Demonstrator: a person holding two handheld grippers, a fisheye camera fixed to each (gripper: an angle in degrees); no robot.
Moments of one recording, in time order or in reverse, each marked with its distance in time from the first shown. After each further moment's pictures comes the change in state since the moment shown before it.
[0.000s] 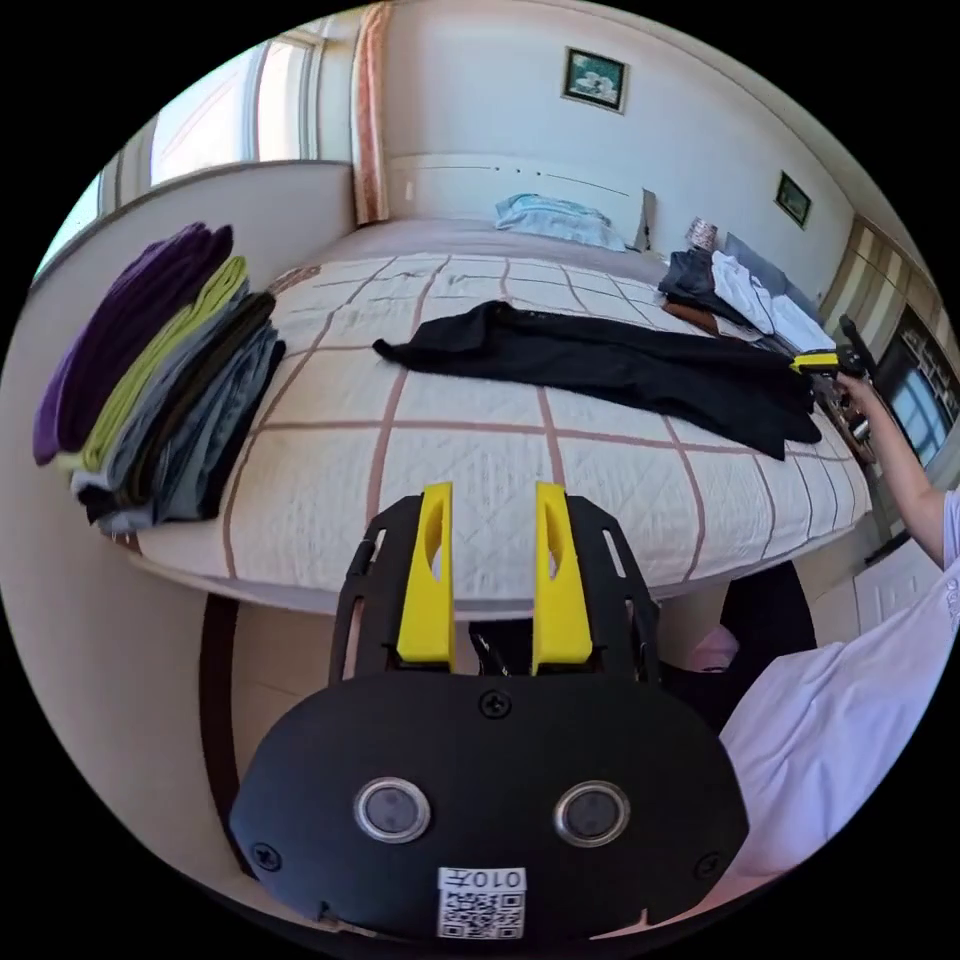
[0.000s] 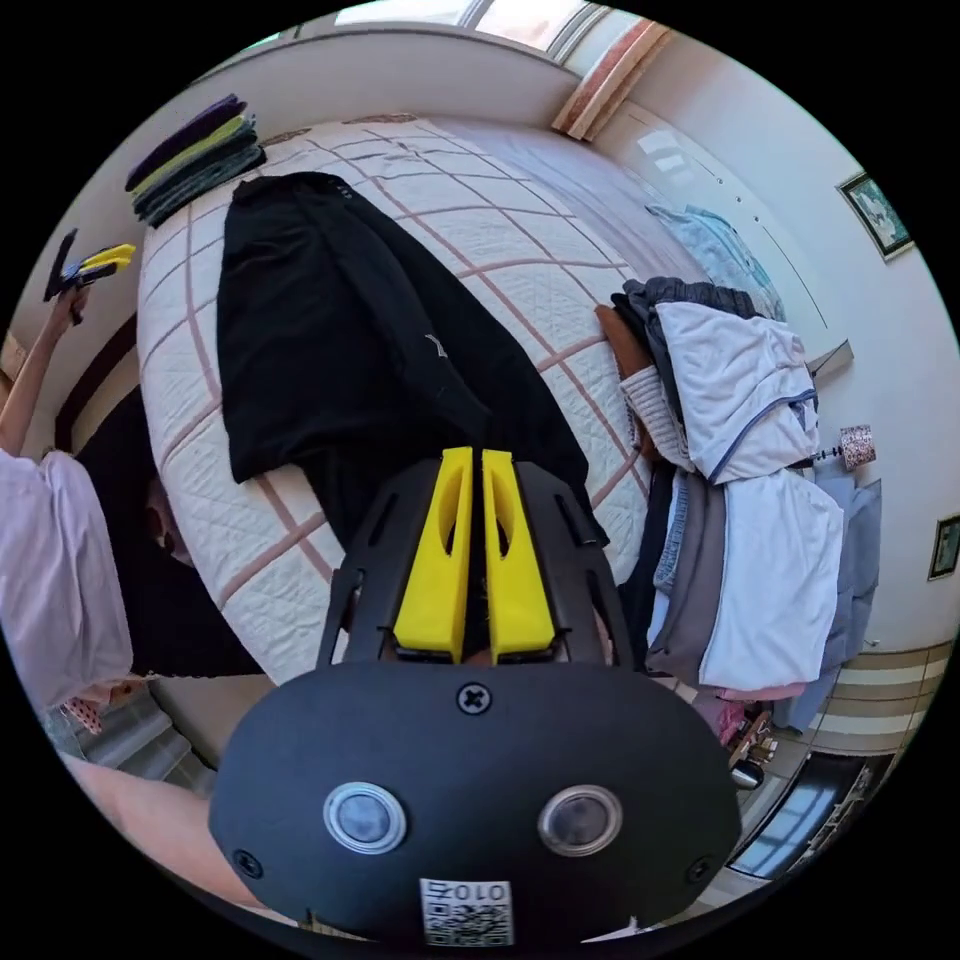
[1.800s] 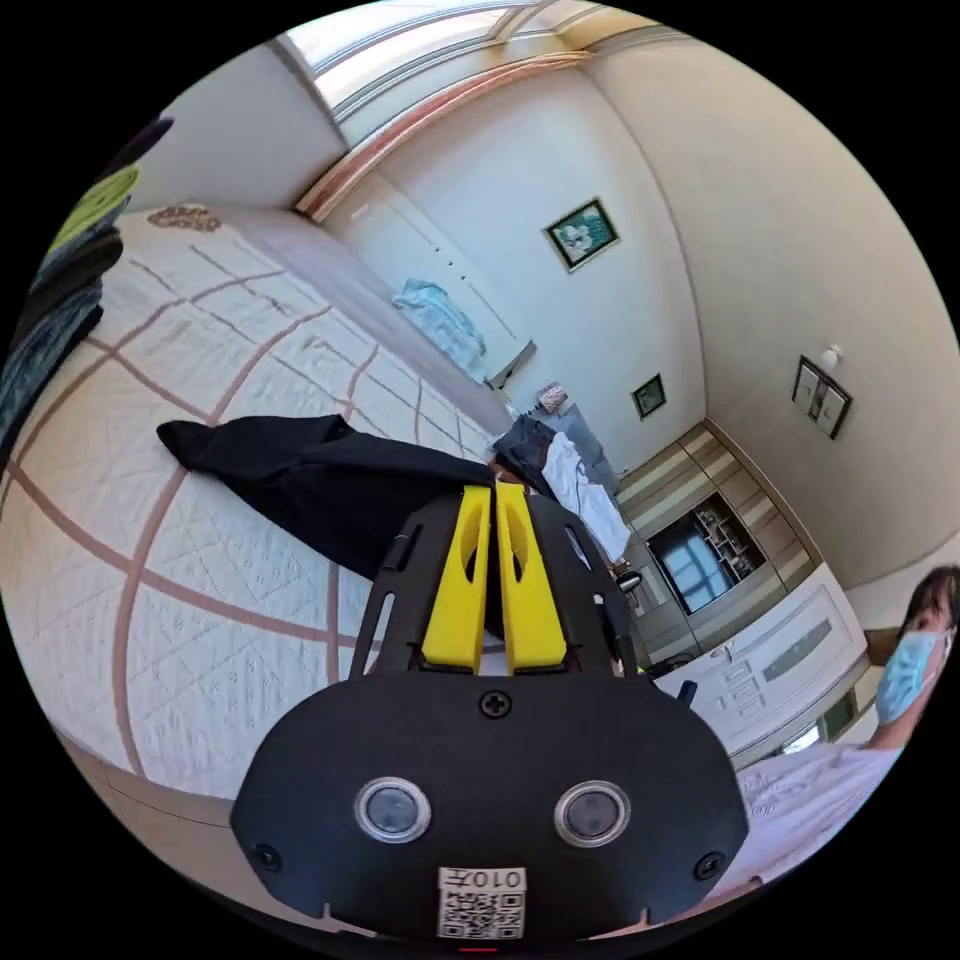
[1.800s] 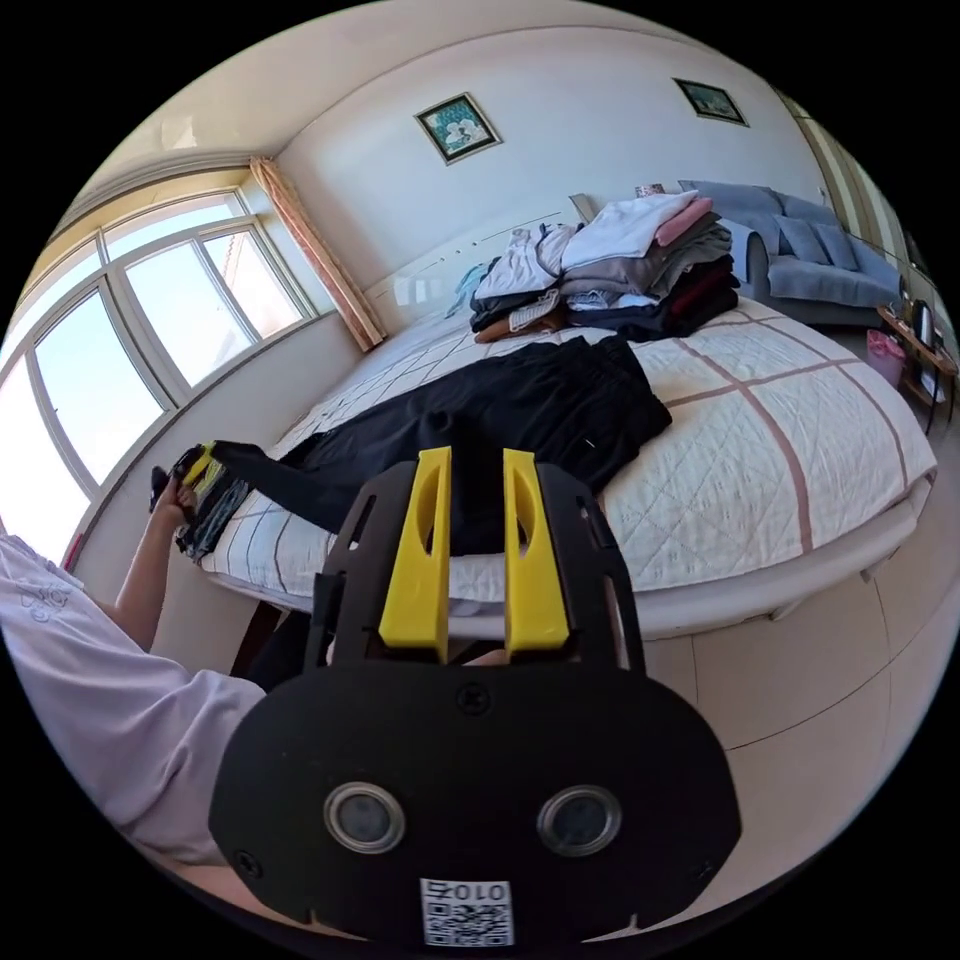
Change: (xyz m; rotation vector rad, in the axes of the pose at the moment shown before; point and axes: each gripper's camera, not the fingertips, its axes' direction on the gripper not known) left arm -0.146 -0.055 0.029 0.341 0.745 -0.347; right arm -0.202 0.319 0.208 0.563 -0.214 1.001
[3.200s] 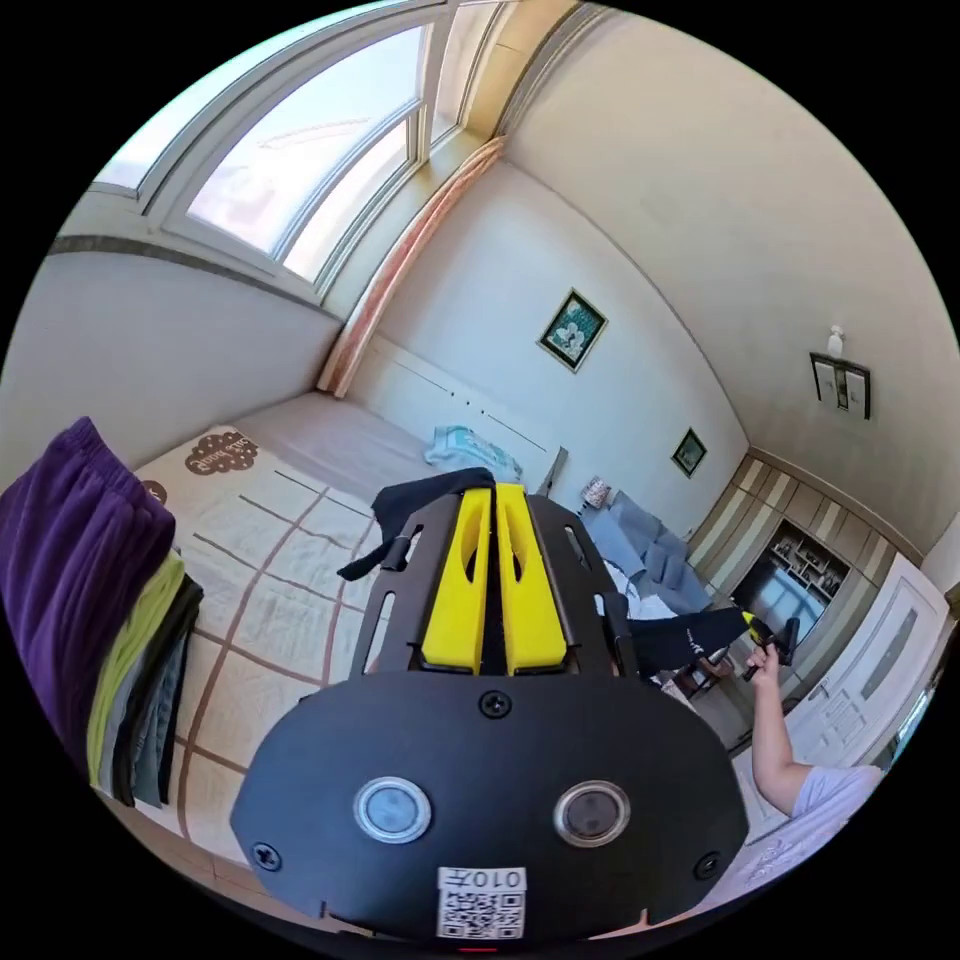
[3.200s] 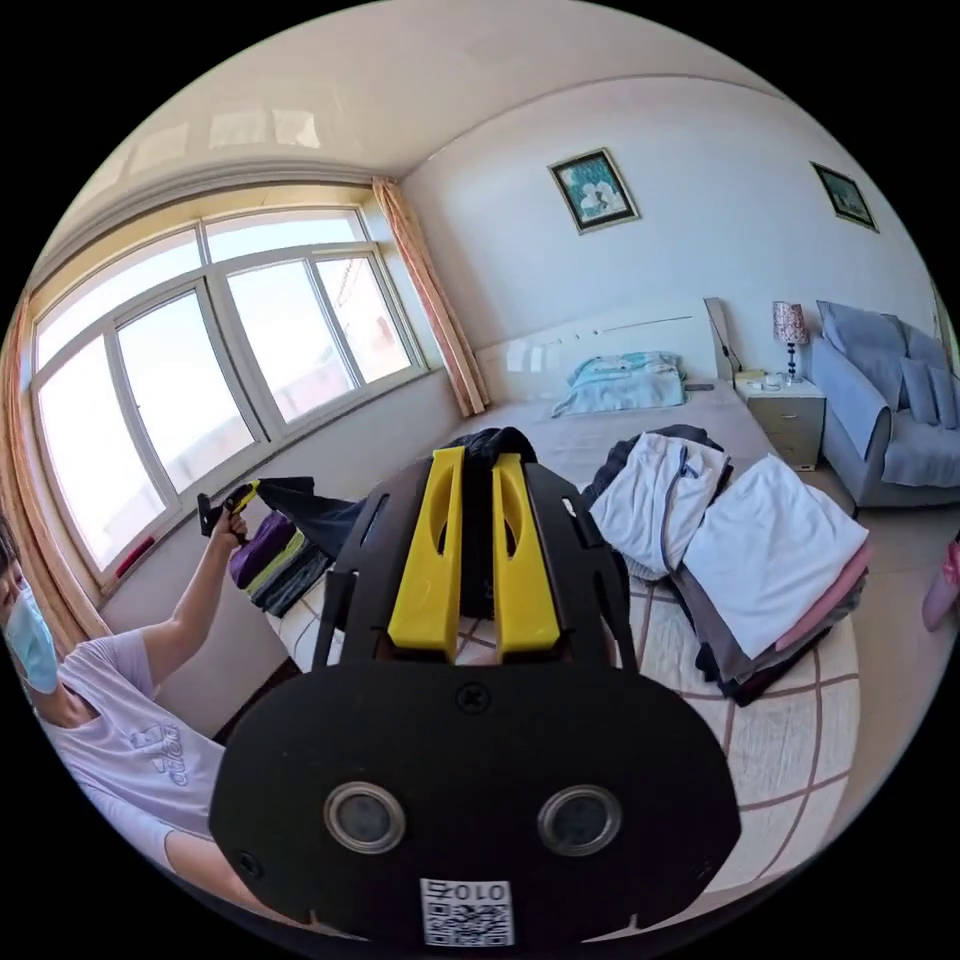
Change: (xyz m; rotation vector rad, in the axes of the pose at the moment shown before) left arm 0.039 -0.175 -0.141 0.307 -0.201 0.138; right arm -0.031 -0.427 -0.114 0.137 -0.269 -0.291
